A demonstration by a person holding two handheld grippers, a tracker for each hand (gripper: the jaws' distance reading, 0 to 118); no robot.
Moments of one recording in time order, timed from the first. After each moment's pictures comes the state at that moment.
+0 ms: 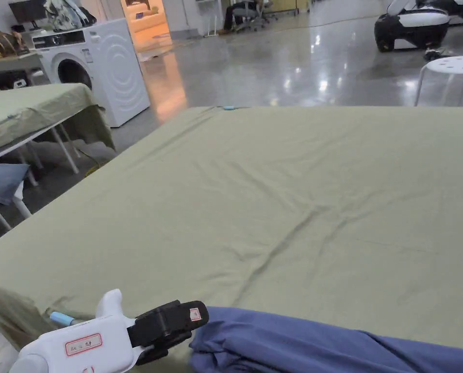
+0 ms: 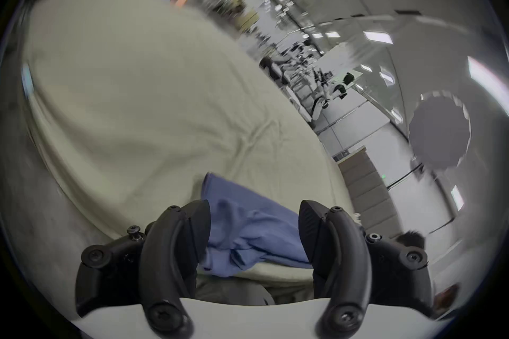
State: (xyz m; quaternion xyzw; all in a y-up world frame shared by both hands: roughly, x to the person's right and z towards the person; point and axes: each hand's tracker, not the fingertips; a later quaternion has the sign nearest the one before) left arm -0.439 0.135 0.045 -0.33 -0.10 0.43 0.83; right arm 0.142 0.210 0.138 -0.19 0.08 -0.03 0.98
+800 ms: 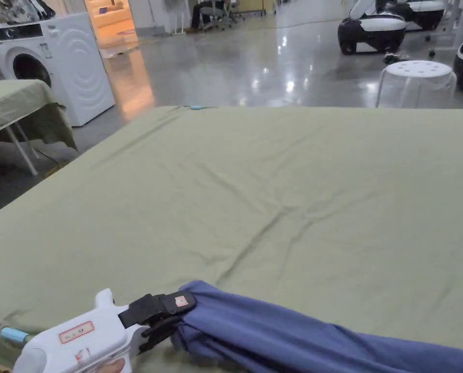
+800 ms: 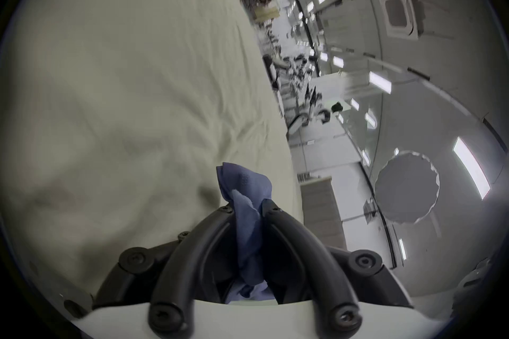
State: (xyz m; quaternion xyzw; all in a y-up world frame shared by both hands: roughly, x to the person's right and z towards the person) left arm -0.427 0.118 0.009 -0.26 -0.11 0.56 0.78; right arm 0.148 0.203 0.142 -0.22 0.08 -0.07 0.97
